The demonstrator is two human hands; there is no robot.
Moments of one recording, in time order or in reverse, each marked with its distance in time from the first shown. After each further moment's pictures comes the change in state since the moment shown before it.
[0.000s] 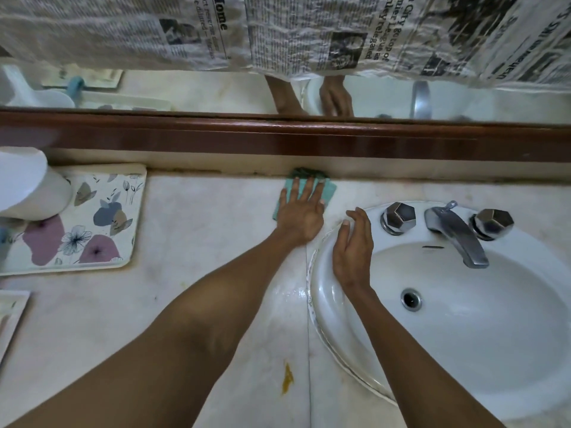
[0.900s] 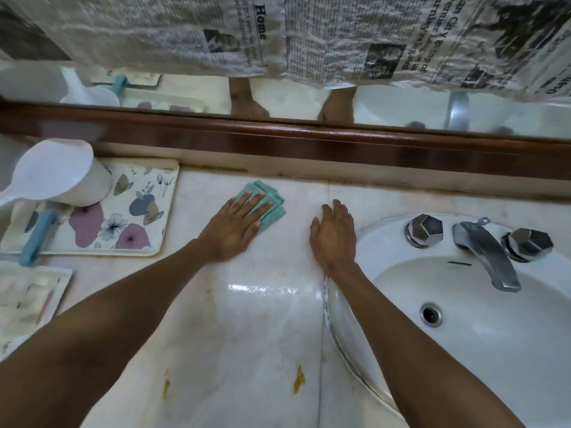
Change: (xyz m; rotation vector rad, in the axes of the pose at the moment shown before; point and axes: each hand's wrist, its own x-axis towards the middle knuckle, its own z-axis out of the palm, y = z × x) left_hand -0.086 -0.186 -0.038 0.219 0.067 0.187; right_hand 0.015 -0.037 0.063 -0.559 -0.386 -0.192
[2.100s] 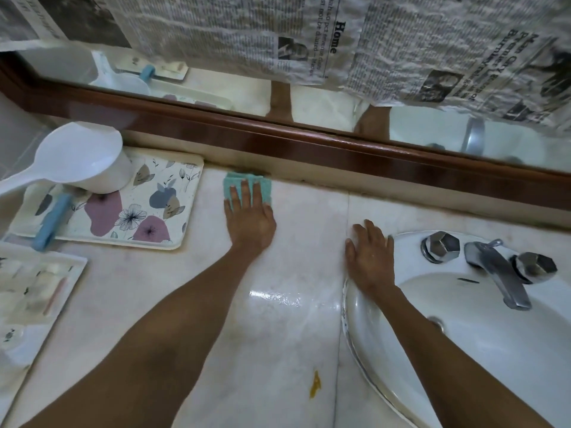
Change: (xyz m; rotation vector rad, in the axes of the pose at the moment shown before) left_hand 0.013 0.021 -0.001 -0.187 0.186 -0.659; right_hand -0.022 0.031 -0.014 -0.150 -0.035 -0.045
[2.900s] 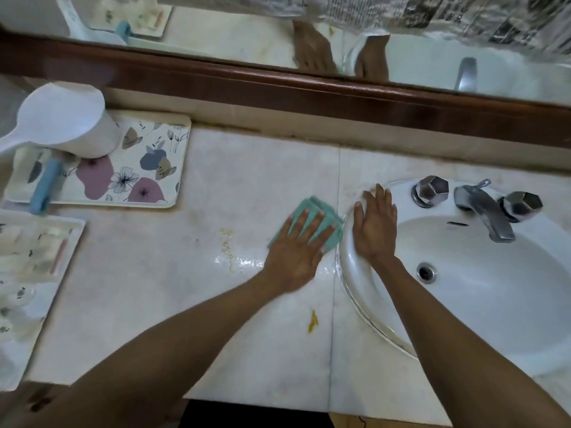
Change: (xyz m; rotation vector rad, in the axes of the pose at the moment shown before) left_hand -0.163 0.045 0.031 0.057 -0.149 0.676; right_hand -0.045 0.020 0.002 0.186 0.086 0.143
